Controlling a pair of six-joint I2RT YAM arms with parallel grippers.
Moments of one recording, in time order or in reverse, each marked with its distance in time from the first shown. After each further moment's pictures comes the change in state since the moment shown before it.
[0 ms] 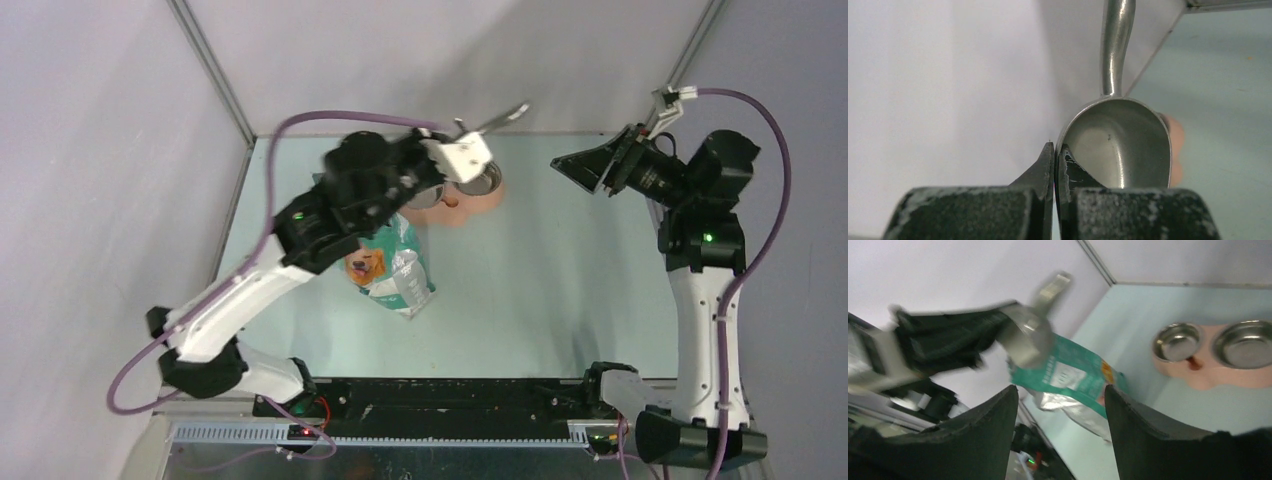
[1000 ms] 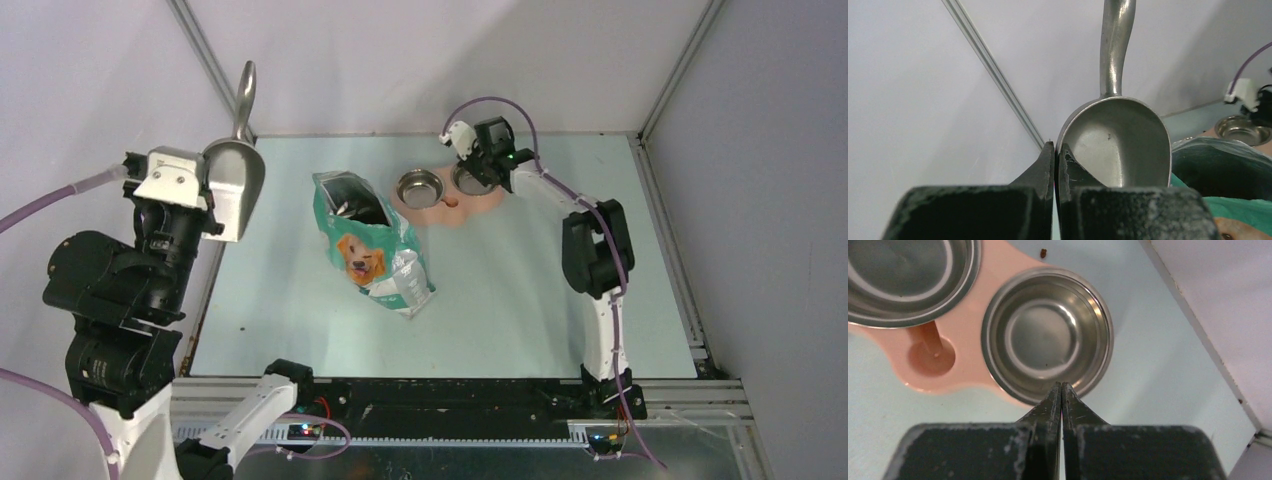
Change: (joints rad) left arm 0.774 -0.613 -0.097 -0.309 0.195 -0.337; right arm 0.545 1.078 0.389 -0.066 1.012 -1.222
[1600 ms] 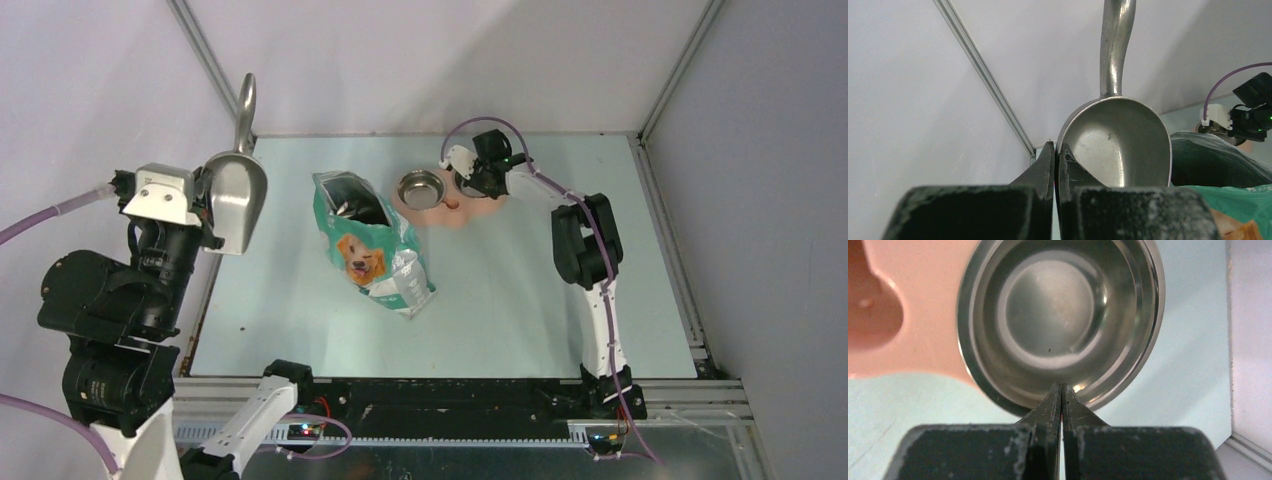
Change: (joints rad) left arm 0.066 -0.049 -0.017 -0.034 0.095 -0.084; right arm -0.014 0.139 0.055 -0.116 0.057 -0.225
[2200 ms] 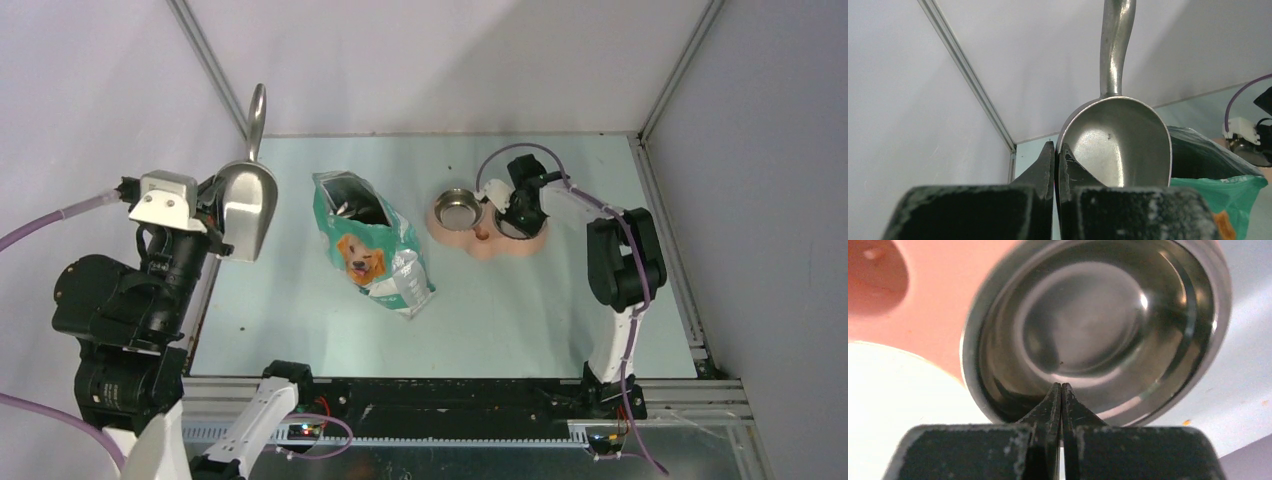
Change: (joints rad) left arm 0.059 -0.036 -0.067 0.003 0.087 -0.081; right arm -0.090 -0.271 -0.368 -0.202 -0.063 0.045
